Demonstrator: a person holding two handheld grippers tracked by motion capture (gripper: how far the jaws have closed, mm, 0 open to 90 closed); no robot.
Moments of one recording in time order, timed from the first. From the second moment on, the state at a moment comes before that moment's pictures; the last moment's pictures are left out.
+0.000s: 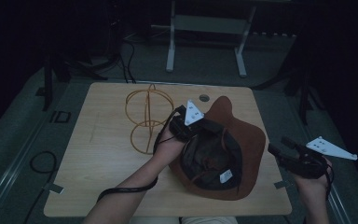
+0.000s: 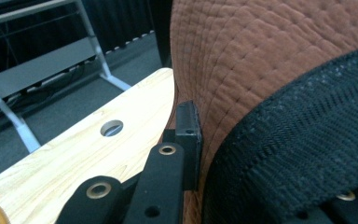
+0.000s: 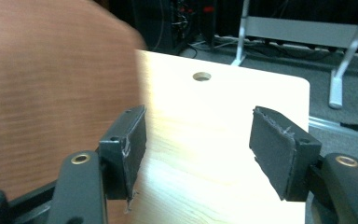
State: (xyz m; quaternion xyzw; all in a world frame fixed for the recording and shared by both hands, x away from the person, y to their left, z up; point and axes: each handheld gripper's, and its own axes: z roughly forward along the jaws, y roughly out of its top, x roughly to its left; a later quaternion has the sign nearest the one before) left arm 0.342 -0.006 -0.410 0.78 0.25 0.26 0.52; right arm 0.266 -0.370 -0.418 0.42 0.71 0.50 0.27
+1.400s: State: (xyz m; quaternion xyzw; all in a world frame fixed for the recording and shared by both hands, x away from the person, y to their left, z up) left arm 0.304 -0.017 -0.386 0.75 0.06 0.15 0.64; right arm 0.273 -0.259 -0.417 0.22 0.76 0.61 0.11
